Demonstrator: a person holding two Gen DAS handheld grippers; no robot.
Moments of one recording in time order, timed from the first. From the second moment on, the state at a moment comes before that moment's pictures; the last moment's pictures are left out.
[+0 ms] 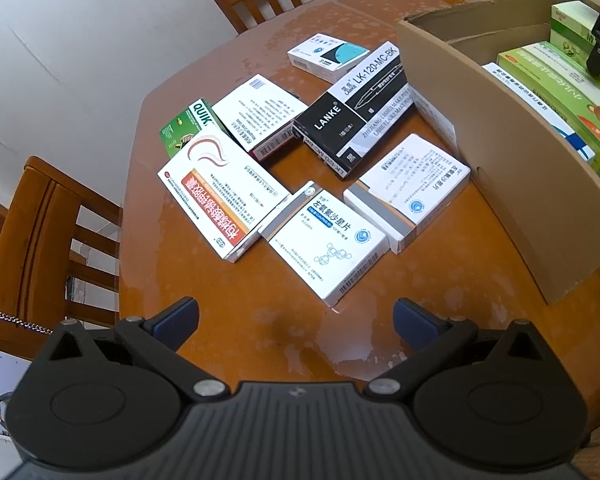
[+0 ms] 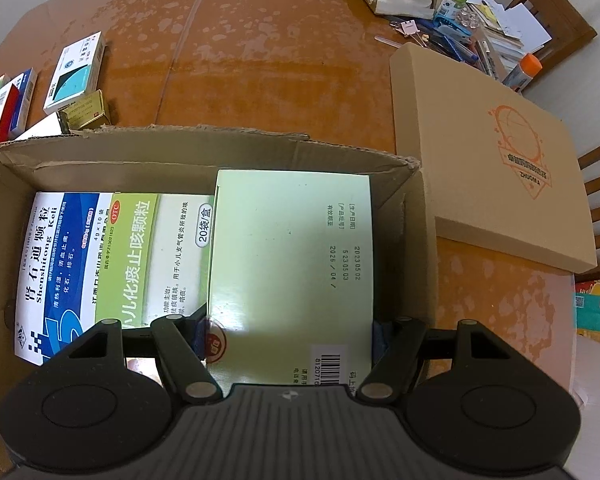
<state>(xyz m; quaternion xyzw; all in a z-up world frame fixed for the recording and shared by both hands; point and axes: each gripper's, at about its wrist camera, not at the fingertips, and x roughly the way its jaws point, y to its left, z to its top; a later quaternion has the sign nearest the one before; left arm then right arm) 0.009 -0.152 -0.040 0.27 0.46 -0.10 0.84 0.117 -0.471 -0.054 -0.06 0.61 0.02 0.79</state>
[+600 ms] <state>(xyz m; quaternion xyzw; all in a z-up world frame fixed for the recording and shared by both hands) 0.008 -0.152 -0.040 0.27 0.46 -0.10 0.84 0.126 -0.464 -0.060 -0.07 0.62 0.02 0.78</state>
